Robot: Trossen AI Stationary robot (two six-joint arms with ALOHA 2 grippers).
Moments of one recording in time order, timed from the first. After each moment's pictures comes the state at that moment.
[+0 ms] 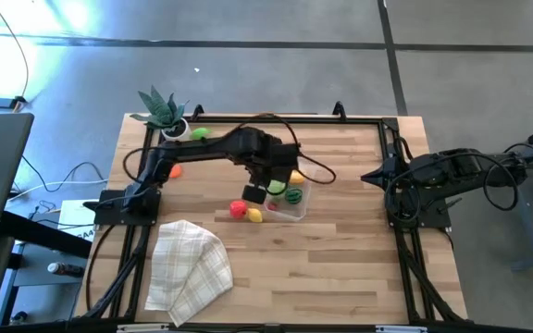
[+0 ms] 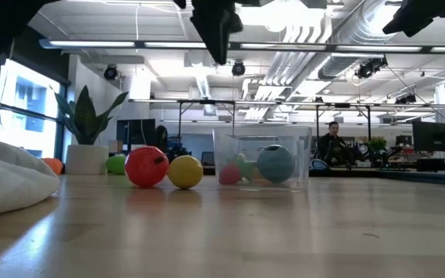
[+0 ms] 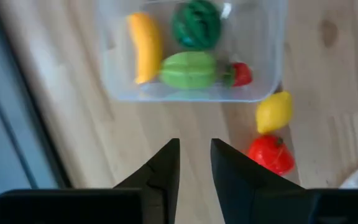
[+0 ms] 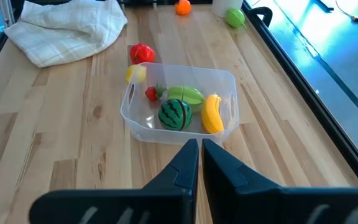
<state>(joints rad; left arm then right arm) 0.16 2.14 2.34 -1.57 -0.19 0.35 0.20 0.53 0.85 -0.92 0.34 0.16</state>
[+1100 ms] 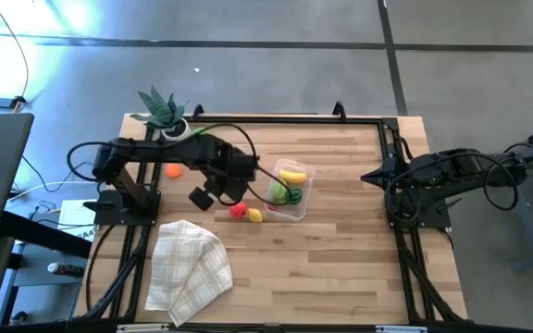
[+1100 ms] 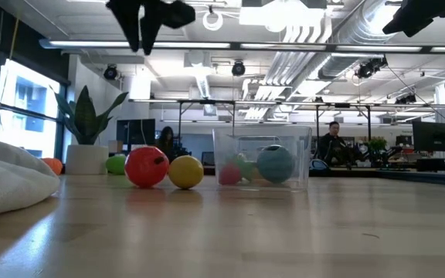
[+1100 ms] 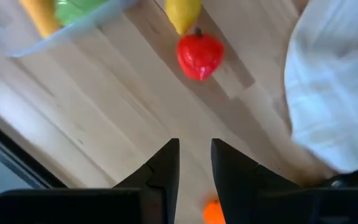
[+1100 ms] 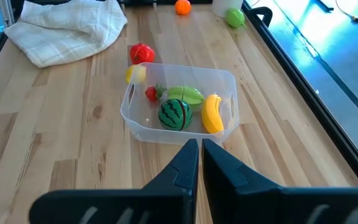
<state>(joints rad) 0.10 1.72 1.76 -1.55 -0.12 0.68 0.20 0.53 0.85 -0.92 0.34 0.16</state>
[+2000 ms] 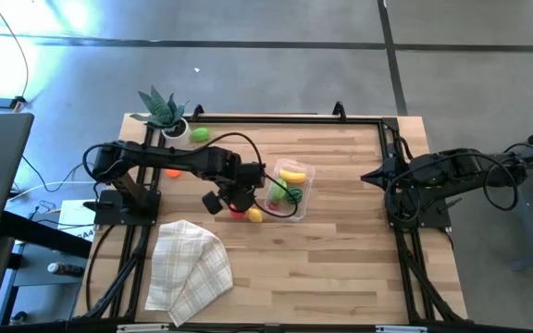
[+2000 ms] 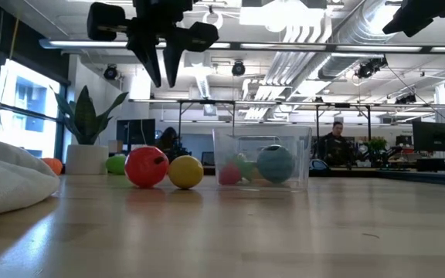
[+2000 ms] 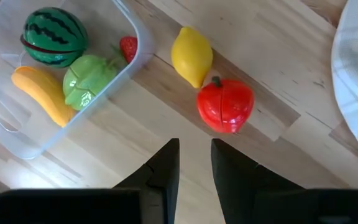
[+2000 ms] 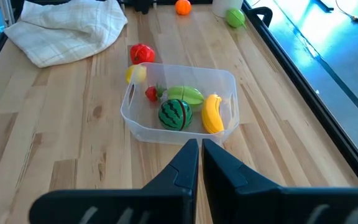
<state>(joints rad) 0.10 1.72 1.53 -1.18 -0.05 0.97 0.20 0.53 0.85 -0.92 0.34 0.16</state>
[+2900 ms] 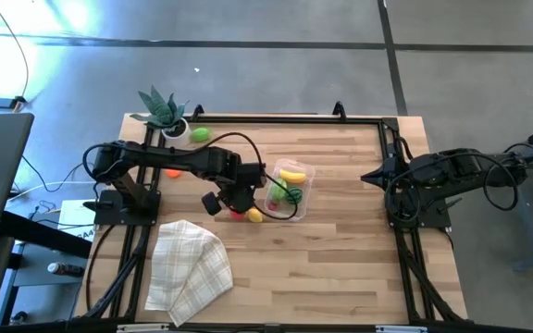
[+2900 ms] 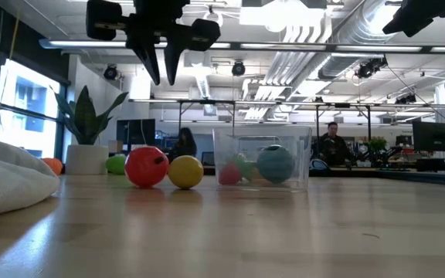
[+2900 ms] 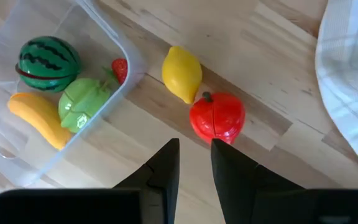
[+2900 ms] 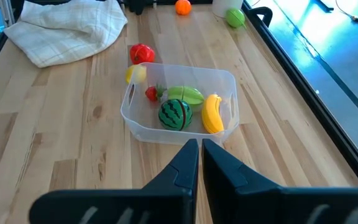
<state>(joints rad) 0.10 1.72 1.53 -1.17 0.01 1.03 0.20 0.53 0.85 -0.92 0.34 0.16</state>
